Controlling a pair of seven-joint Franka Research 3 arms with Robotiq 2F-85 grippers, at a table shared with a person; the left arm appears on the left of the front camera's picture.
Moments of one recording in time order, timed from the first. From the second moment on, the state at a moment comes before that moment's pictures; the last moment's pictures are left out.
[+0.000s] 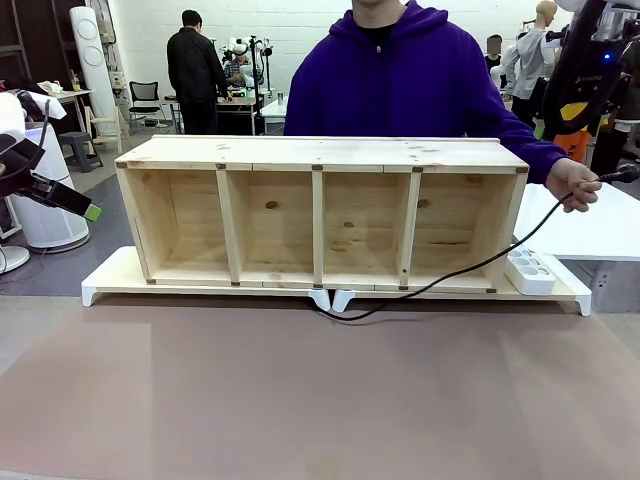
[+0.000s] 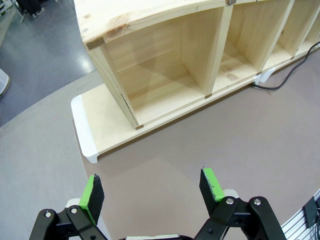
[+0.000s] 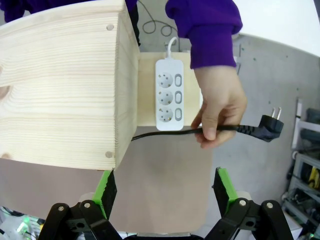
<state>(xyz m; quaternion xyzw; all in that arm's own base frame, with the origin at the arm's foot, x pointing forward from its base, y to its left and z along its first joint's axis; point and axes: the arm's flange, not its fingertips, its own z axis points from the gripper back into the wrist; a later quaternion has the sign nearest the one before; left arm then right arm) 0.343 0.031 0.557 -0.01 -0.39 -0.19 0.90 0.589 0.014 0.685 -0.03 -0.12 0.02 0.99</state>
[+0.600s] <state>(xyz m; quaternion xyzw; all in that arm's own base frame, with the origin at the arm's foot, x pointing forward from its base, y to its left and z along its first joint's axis) 0.343 0.031 0.557 -0.01 -0.39 -0.19 0.90 0.589 0.014 0.685 -0.03 -0.12 0.02 0.99</state>
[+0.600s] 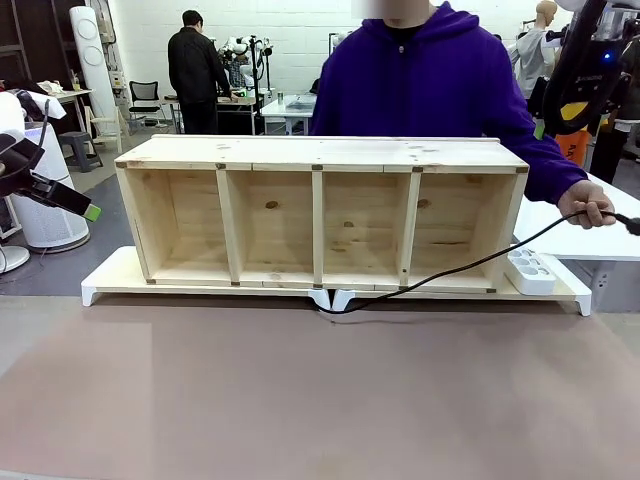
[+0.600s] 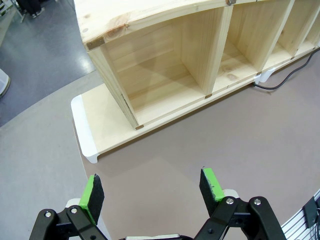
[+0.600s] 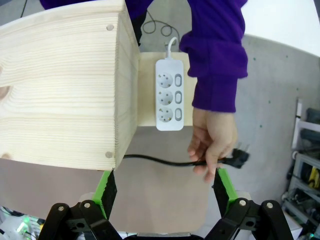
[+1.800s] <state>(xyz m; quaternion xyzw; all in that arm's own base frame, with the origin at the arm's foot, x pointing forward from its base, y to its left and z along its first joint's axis) 0.343 0.031 0.557 -0.01 -0.39 -0.19 0.90 0.589 0.014 0.685 -0.03 -0.12 0.02 0.99</state>
